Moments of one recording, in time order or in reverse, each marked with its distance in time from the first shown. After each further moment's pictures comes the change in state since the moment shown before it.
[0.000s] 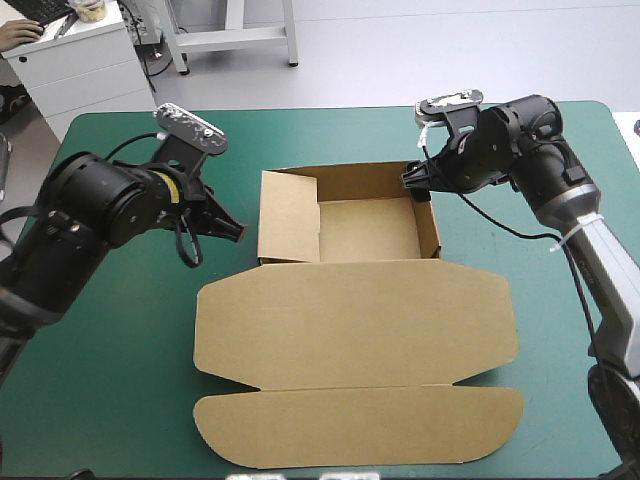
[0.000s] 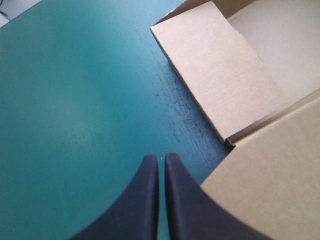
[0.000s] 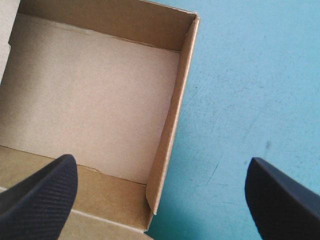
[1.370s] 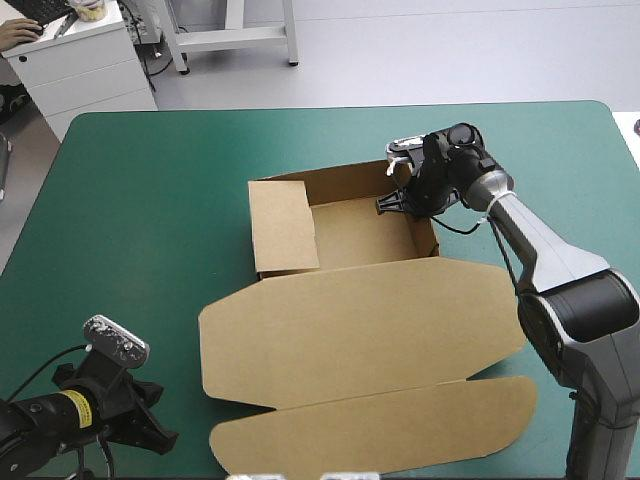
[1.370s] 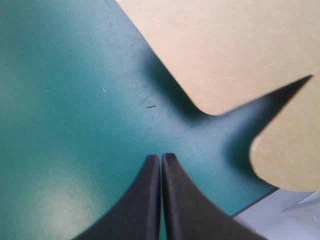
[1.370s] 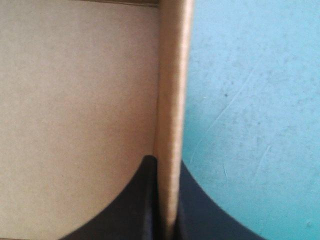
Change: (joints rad) left arm 0.000 -0.755 0.920 -0.244 -0.062 -0.037; right arm -0.003 0.341 0.000 0.005 -0.111 0.019
